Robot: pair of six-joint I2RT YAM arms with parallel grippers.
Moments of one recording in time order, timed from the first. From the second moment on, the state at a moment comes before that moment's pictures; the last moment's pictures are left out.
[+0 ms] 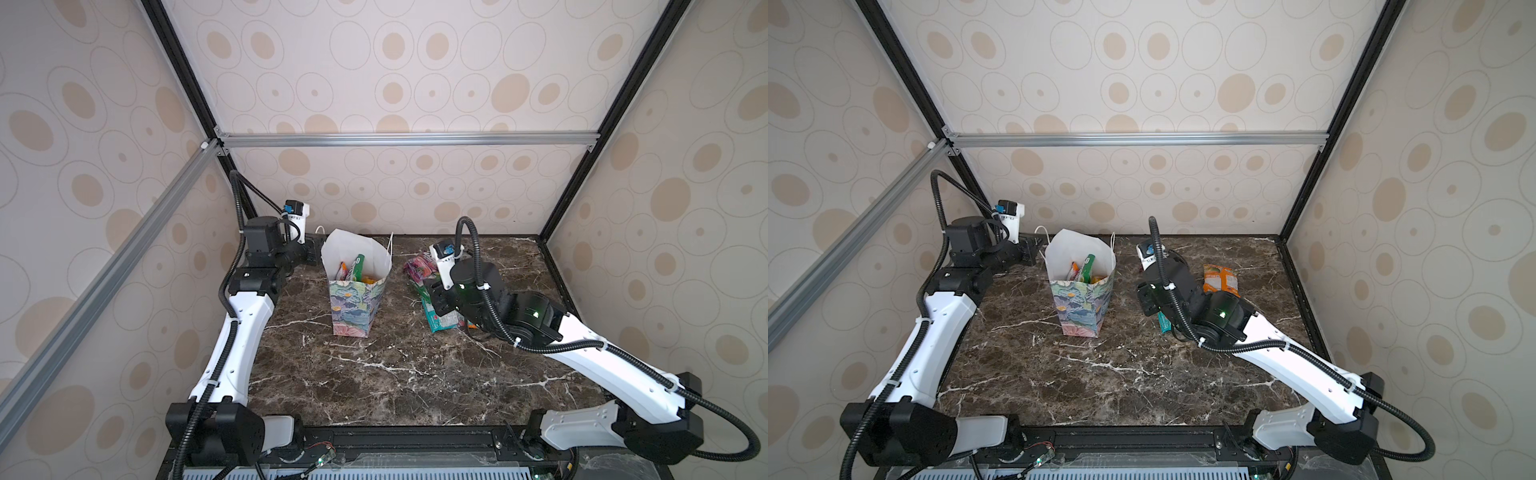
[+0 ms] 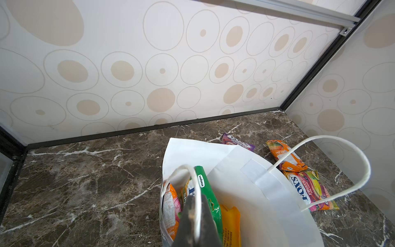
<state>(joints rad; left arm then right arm) -0.01 1.31 1.34 -0.41 0.43 -0.05 0.96 1.25 1.43 -0.72 0.49 0.23</state>
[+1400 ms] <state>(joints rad) 0.07 1.33 1.34 -0.38 0.52 -0.11 0.49 1.44 0.91 -0.58 0.31 0.43</state>
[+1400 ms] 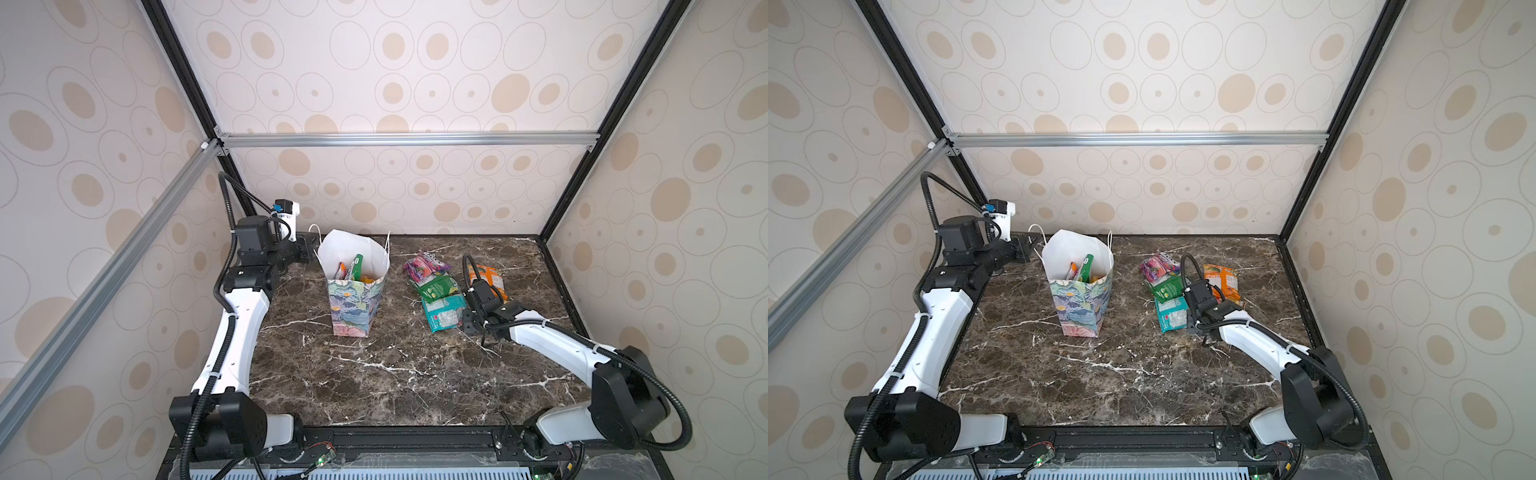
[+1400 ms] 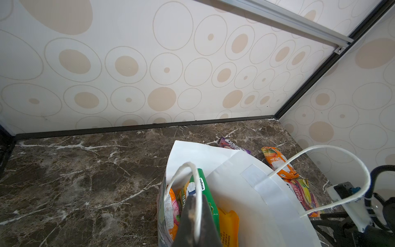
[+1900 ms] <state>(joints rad) 0.07 1.33 1.34 -0.38 0.52 -0.11 0.46 1.58 0.97 -0.55 0.28 0.38</state>
